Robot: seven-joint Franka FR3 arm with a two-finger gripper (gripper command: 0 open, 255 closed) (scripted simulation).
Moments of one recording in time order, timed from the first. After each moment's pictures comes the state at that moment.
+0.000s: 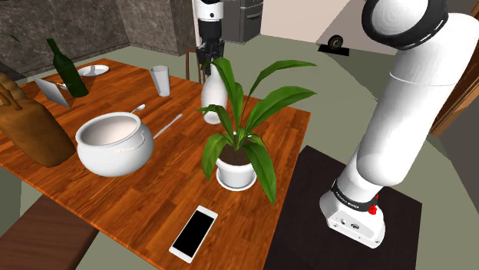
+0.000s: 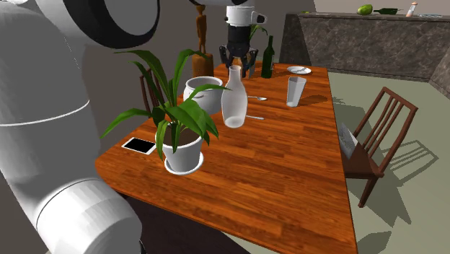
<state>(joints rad) 0.03 0.13 0.09 -1.59 0.01 1.71 -0.09</state>
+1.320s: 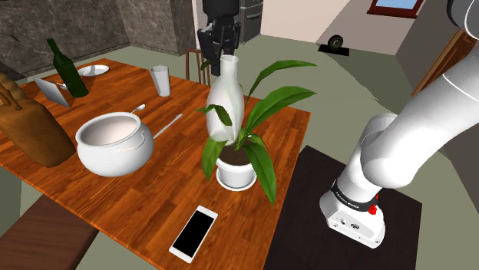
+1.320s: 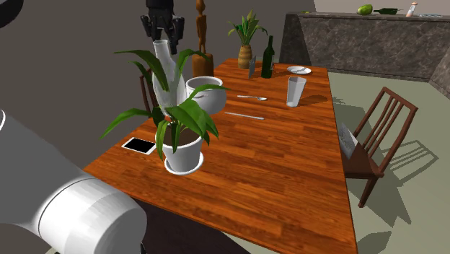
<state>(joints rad) 0.17 -0.30 0.25 -1.81 0.09 1.52 0.20</state>
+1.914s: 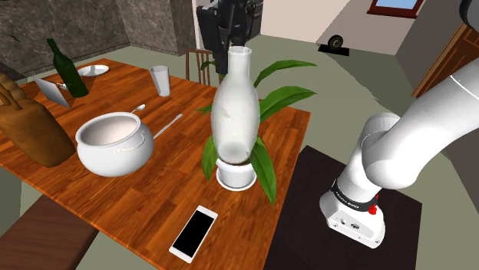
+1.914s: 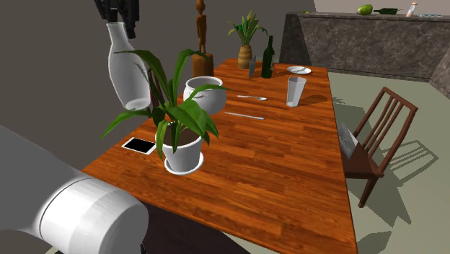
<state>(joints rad) 0.23 -0.37 0.35 -1.72 0.15 1.37 0.39</state>
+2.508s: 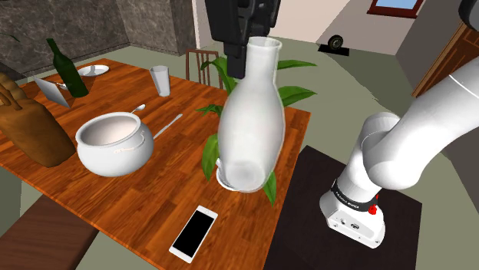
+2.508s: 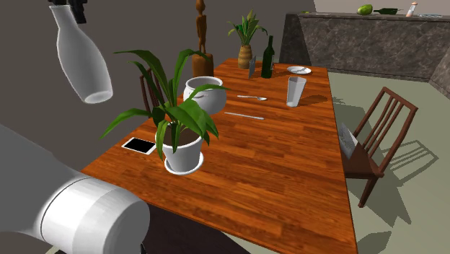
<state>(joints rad) 0.28 -0.37 0.49 -1.57 0.20 1.25 0.60</state>
